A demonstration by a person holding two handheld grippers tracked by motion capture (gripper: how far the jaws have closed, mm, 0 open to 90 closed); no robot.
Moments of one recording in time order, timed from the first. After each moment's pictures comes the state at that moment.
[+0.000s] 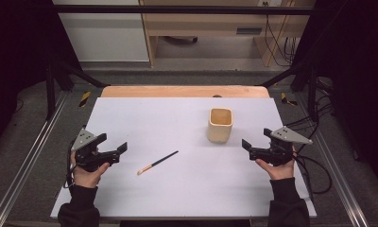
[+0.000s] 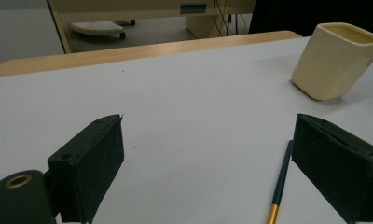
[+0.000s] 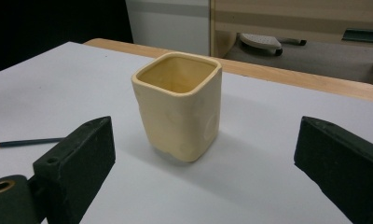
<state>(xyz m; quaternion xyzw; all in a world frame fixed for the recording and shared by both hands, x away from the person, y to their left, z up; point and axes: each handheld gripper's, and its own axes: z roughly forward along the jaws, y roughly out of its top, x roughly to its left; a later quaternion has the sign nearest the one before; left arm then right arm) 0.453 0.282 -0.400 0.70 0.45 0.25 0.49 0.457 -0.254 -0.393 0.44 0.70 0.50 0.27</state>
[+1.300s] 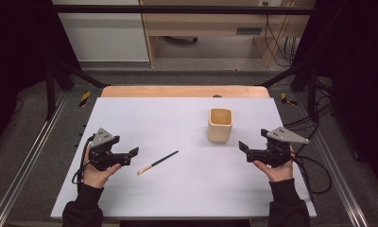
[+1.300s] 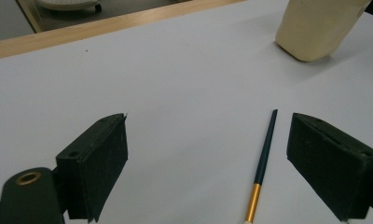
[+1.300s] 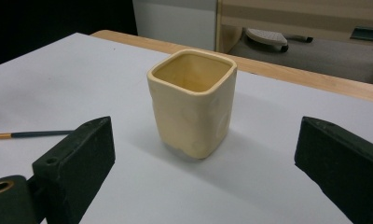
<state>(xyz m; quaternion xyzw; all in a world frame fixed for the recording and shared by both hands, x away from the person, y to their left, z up) 0.463 0.252 -0.403 0.77 0.42 0.22 0.44 0.452 -0.244 -0.385 0.43 0.71 0.49 0.26</state>
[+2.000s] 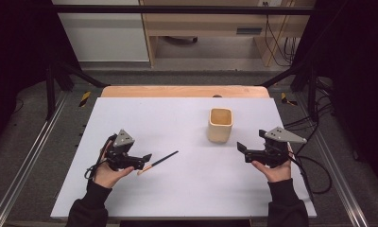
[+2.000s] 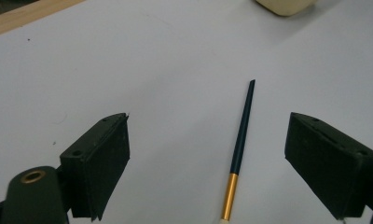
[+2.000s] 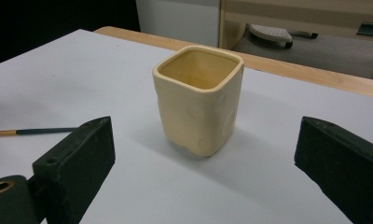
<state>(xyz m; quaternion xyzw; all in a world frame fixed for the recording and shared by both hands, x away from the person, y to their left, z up) 0.473 0.213 -0.414 0.83 0.37 0.19 0.38 0.452 -0.240 -0.386 0.43 0.72 0.48 0.26</state>
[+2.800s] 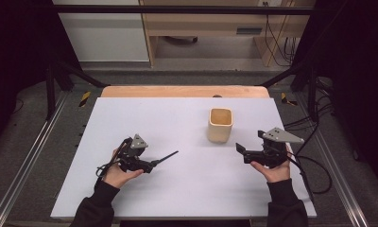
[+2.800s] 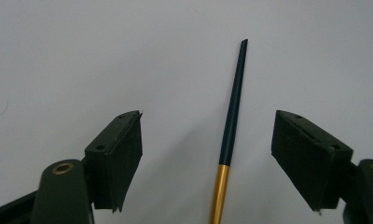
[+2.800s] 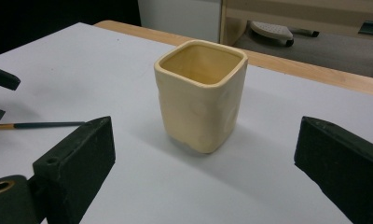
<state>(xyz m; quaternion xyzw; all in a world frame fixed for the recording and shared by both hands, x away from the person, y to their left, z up) 0.484 0.191 -0.441 0.87 0.35 0.16 0.31 0.453 -0.236 -0.389 0.43 0.73 0.48 0.26</state>
